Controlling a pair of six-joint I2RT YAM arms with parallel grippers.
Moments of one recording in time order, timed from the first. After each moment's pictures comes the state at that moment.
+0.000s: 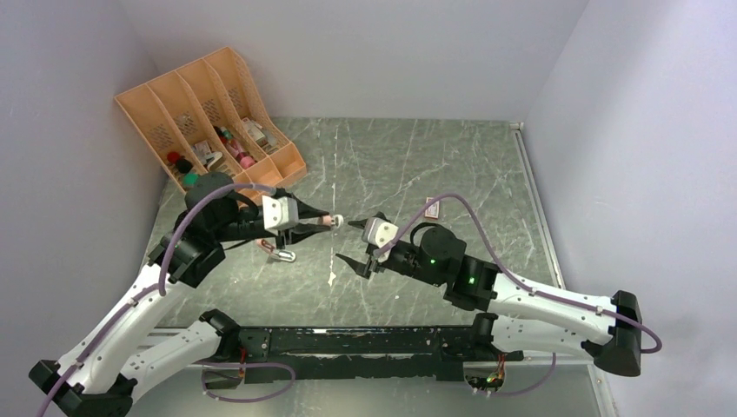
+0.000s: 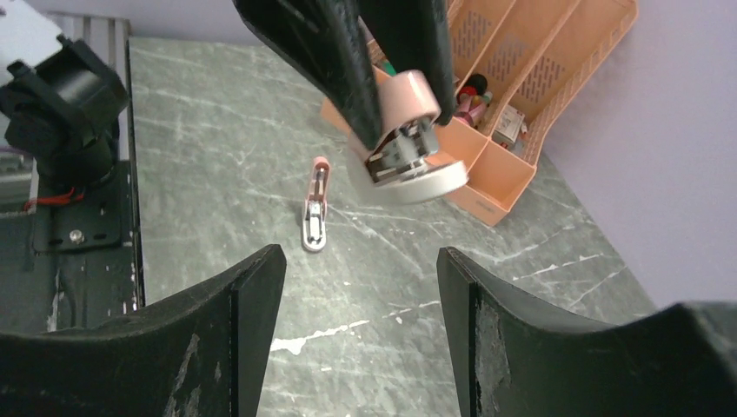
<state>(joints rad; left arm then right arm) -0.60 0.83 0.97 -0.28 0.75 0.34 1.17 0.92 0.70 0.20 0.00 -0.33</state>
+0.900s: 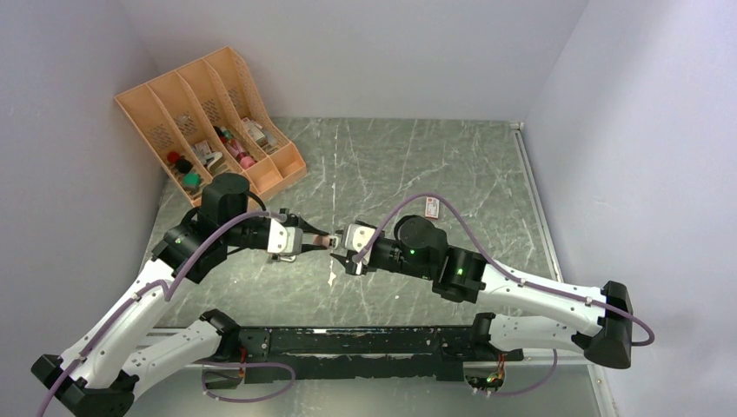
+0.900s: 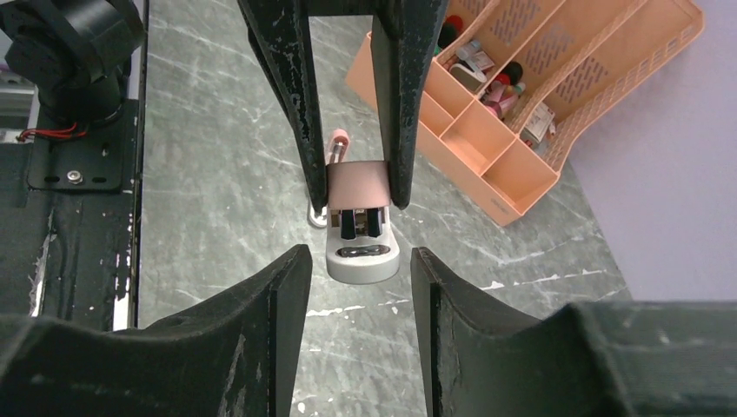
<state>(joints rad) -0.60 0.86 0.99 -0.55 0.90 0.73 1.17 1.03 0.83 0.03 -0.09 -0.46</state>
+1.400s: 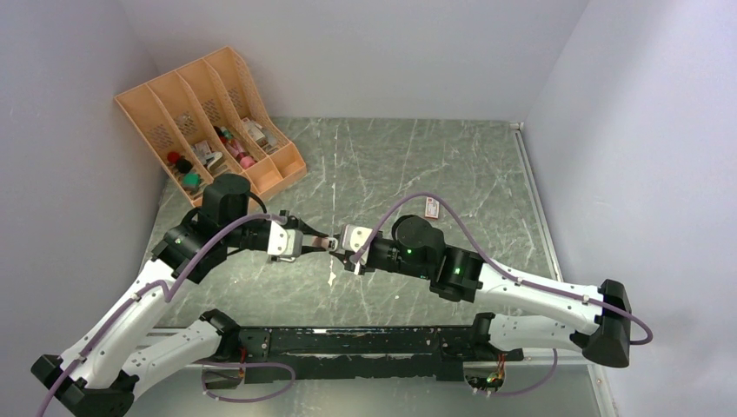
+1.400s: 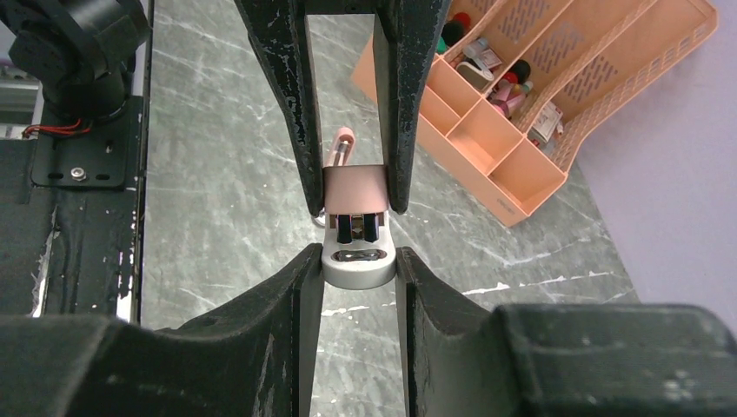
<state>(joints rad) -0.60 0.86 0.99 -0.58 0.91 0.76 1.17 1.05 0.84 0.04 -0.10 -0.46</state>
